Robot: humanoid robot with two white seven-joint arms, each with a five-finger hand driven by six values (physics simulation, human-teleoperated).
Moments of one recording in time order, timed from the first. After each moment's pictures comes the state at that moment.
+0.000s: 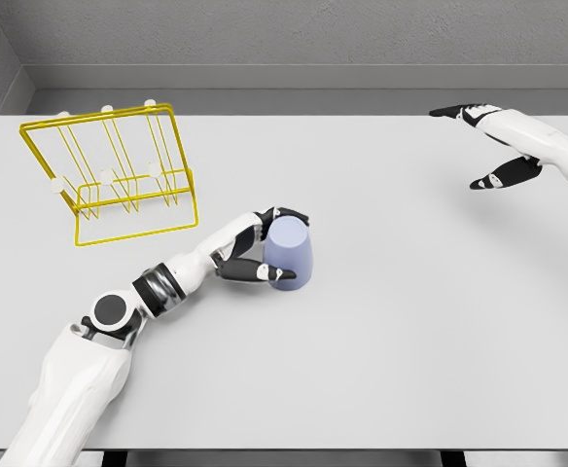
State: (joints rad) left arm -0.27 0.16 -0.35 -1.28 0.21 -0.25 -0.61; right arm -0.76 -0.84 0.79 -1.10 0.03 -0.61 0.25
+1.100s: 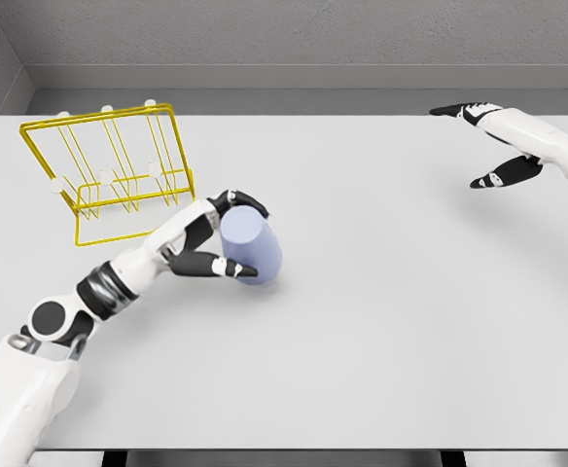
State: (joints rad) left arm -0.18 0.33 -0.29 -1.53 0.39 -0.24 -0.61; right arm -0.76 -0.84 0.79 -1.10 0.03 -0.61 0.25
